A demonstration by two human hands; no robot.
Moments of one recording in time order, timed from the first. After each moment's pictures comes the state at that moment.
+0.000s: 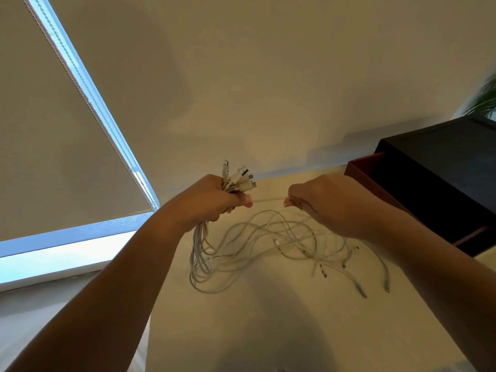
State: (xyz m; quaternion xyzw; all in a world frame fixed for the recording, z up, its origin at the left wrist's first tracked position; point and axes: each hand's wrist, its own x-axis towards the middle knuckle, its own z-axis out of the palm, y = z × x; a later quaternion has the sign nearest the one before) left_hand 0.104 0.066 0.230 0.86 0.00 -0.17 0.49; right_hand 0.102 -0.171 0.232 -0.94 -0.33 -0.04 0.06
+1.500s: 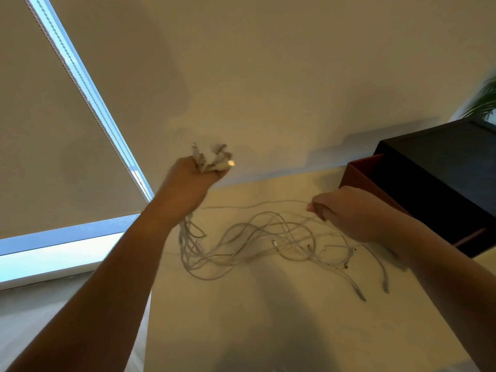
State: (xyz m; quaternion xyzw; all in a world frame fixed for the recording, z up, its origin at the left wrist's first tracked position) left_hand 0.101 0.079 0.238 0.83 0.01 0.06 0.55; right_hand 0.106 -0.198 0.215 -0.97 -0.23 0.07 0.09
